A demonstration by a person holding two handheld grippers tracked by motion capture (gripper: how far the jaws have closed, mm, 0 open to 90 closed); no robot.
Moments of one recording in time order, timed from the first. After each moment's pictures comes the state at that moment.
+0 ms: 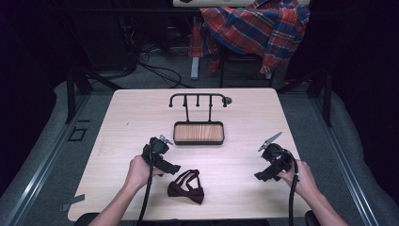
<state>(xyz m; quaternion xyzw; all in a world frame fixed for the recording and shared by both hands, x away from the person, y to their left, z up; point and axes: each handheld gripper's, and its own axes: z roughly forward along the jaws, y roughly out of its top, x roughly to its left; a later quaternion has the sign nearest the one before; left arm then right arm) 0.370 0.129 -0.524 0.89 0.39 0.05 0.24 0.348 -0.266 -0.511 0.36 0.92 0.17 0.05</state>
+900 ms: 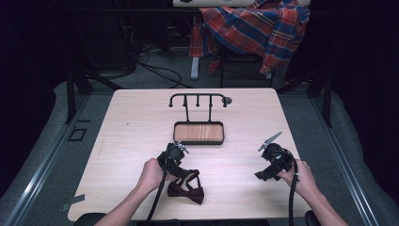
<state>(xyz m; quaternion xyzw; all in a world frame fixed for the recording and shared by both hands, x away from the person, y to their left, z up) 0.365 0.089 -0.541 0.92 0.33 0.02 0.20 0.348 -0.266 -0.511 0.37 0.91 0.16 0.06</state>
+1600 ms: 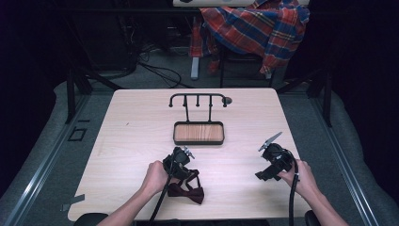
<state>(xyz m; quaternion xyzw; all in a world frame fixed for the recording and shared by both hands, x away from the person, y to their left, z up) 0.359 0.075 -0.549 0.94 0.30 0.02 0.19 0.348 -0.268 -0.511 0.37 0.91 0.15 0.06</state>
